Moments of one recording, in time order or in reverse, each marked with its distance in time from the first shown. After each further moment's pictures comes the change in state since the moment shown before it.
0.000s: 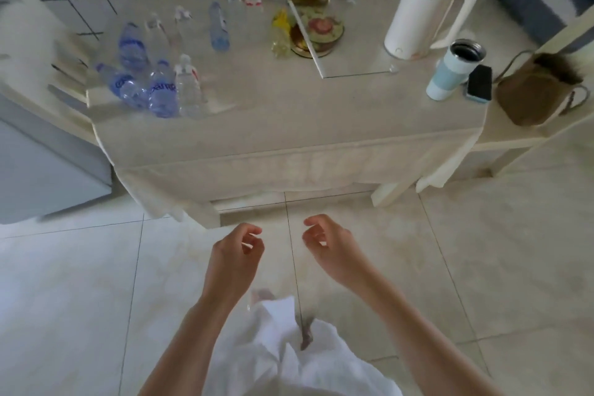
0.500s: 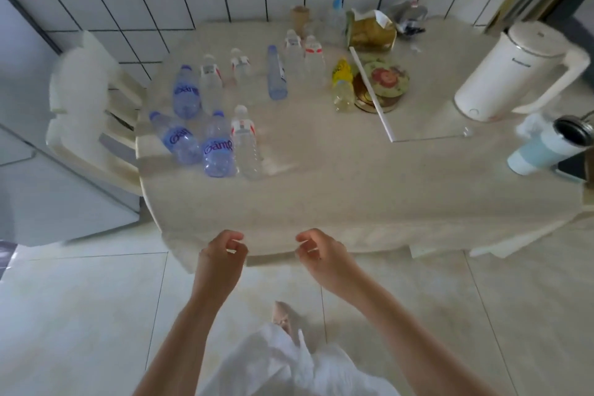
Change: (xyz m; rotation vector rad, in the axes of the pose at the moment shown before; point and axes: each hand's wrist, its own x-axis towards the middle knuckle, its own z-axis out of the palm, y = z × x) left_hand 0.200 -0.057 -0.121 -0.056 0.139 -0.204; right_hand 0.190 -0.128 0.063 -0.058 -0.159 -0.009
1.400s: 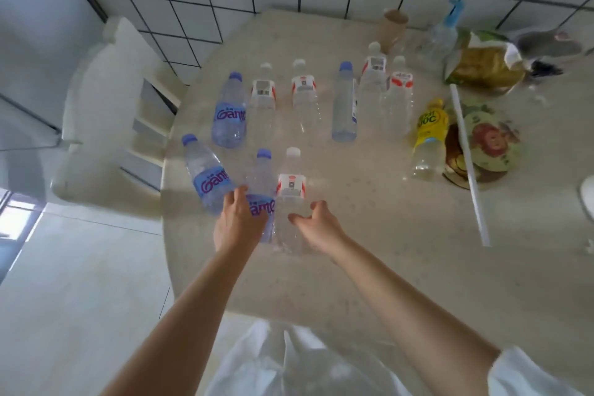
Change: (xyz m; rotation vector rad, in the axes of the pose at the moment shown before) left_hand 0.262 0.054 -0.022 0.197 0.108 -0.185; right_hand 0.301 -0.108 0.006 -0.027 -0.119 0.280
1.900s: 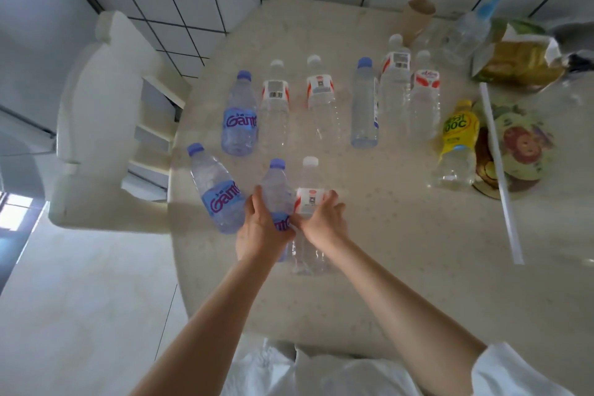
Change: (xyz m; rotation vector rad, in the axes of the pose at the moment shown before) left_hand 0.032 -0.001 0.014 -0.014 -0.114 0.006; right_hand 0.049 -0.034 0.030 -0.066 0.159 0.116
